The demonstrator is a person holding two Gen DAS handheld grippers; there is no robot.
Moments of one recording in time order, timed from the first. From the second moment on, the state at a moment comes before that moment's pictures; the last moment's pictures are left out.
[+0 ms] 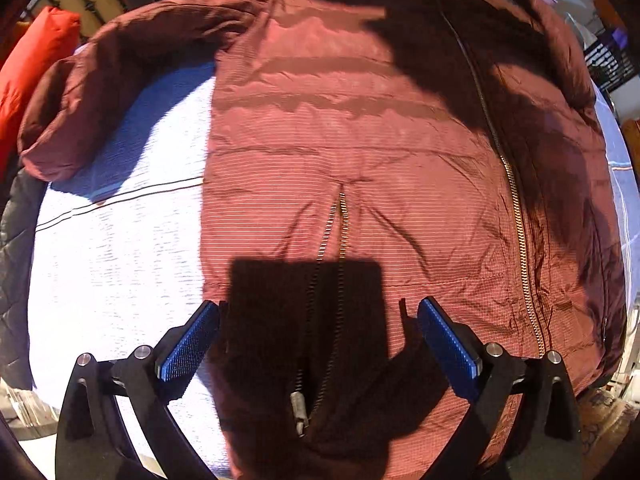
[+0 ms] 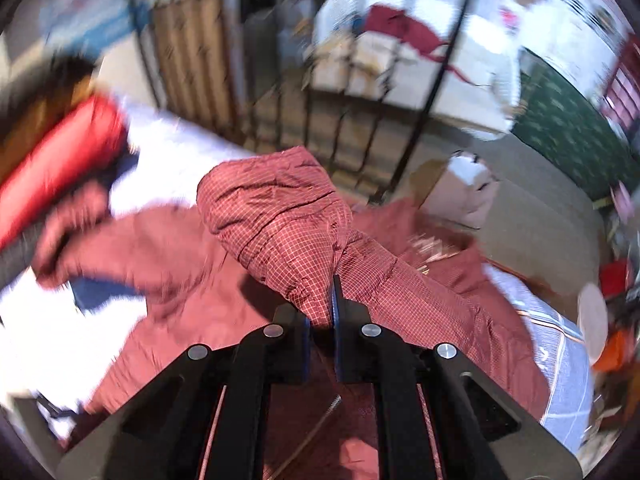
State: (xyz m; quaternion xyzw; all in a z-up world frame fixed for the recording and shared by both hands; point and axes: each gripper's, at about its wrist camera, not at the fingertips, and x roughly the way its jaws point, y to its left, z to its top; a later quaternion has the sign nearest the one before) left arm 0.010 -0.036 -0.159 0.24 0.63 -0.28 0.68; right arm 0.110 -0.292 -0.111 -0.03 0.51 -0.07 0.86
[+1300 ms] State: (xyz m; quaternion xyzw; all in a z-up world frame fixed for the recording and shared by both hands) left arm 0.121 -0.251 -0.164 0.35 0.54 -0.35 0.68; right arm -0.091 -0.485 -0.207 0.10 0.59 -0.17 0.78
